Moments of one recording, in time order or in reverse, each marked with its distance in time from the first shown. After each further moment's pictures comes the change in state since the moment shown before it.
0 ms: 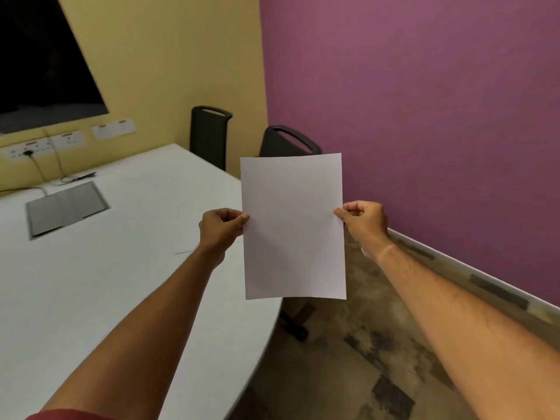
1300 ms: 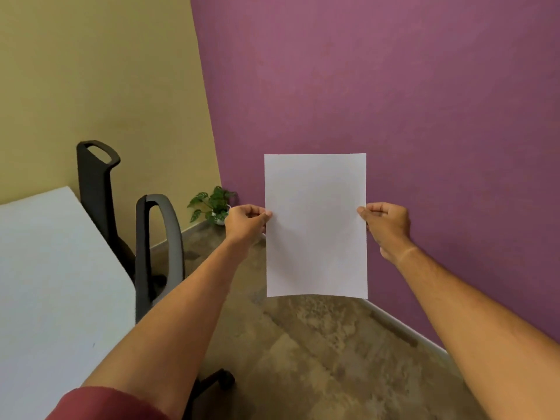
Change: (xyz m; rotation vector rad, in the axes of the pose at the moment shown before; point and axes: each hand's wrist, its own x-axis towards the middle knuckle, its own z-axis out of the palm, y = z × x) left_hand 0.431 0.055 0.518 -0.035 -0.113 0.004; right_hand 0.614 0.125 -0.144 0.019 0.198 0.046
